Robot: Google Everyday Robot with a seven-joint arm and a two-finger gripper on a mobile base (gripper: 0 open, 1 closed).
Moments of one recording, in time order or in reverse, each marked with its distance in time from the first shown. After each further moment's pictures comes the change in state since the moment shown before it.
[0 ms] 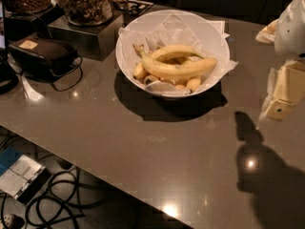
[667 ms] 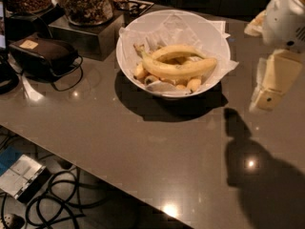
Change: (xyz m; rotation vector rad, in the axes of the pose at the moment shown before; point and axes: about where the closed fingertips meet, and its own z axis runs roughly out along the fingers) arm -0.020 -0.008 -0.003 -0.016 -0.011 -0.031
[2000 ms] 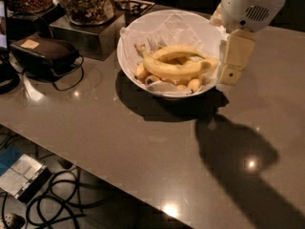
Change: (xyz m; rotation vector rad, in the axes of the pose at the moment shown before) arm -0.060 -0.041 0.027 -0.073 -0.034 -0.092
